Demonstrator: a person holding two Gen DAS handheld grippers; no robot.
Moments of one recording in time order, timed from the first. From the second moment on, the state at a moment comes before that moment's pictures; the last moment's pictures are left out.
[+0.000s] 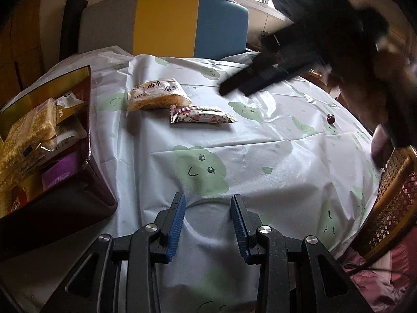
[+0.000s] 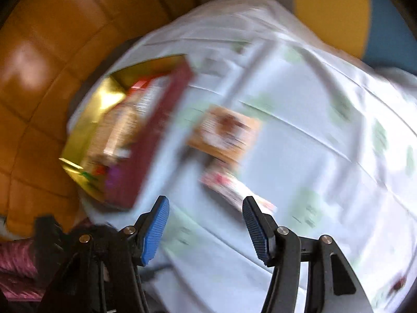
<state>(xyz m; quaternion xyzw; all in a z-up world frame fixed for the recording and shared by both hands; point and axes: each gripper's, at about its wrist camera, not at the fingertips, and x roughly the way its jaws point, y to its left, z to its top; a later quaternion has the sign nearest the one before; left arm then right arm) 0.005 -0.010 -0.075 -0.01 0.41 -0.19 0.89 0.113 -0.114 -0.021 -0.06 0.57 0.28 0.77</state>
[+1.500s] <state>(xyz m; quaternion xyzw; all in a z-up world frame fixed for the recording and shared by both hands) 0.152 -0.014 0.009 0.07 0.47 -0.14 0.87 0.109 -0.127 -0.069 -0.15 0.56 0.20 0.79</state>
